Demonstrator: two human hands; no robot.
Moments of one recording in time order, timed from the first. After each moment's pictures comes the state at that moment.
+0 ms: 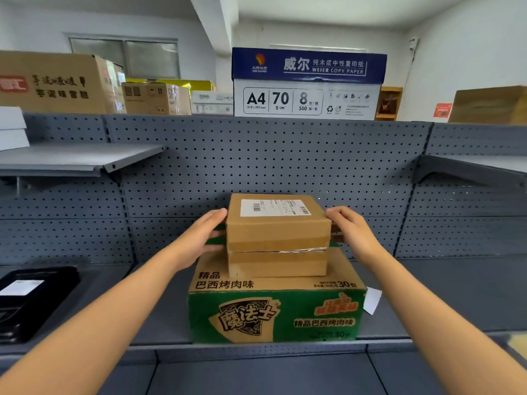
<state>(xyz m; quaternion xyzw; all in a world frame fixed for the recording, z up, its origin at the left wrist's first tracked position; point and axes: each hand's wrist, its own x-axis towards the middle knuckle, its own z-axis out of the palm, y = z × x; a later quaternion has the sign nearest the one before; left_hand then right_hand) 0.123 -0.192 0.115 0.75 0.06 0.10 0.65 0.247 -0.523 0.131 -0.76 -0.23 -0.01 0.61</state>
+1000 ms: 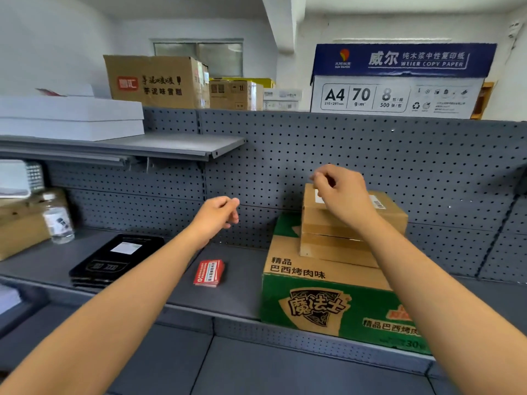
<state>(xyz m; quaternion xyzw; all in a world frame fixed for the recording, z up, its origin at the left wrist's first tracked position) 0.032 -0.110 0.135 0.79 0.19 0.27 0.51 0.152 -0.367 0.207 -0.78 -0.41 -0.20 0.43</state>
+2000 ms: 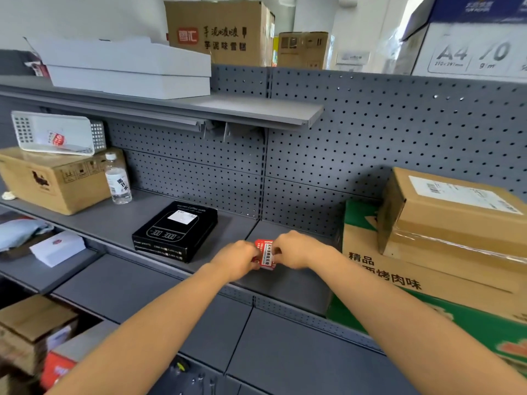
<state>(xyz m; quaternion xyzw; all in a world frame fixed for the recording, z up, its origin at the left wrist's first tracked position) -0.009 -0.004 -0.029 0.98 0.17 0.03 0.06 0.110 -0.148 0.042 -0.82 -0.56 0.09 -0.04</state>
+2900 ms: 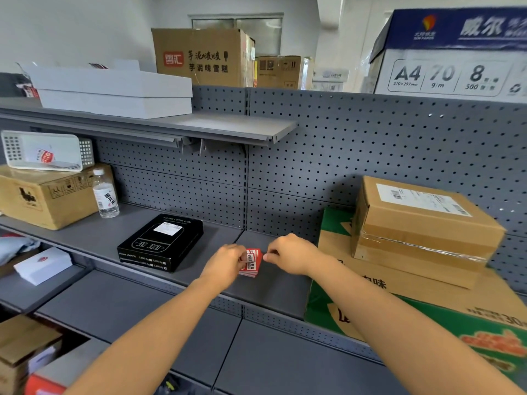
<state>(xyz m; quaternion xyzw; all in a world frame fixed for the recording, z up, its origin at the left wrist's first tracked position) -0.006 -0.030 -0.025 0.95 0.23 0.18 0.14 0.116 -0.198 0.064 -0.83 -0.55 0.06 0.05</state>
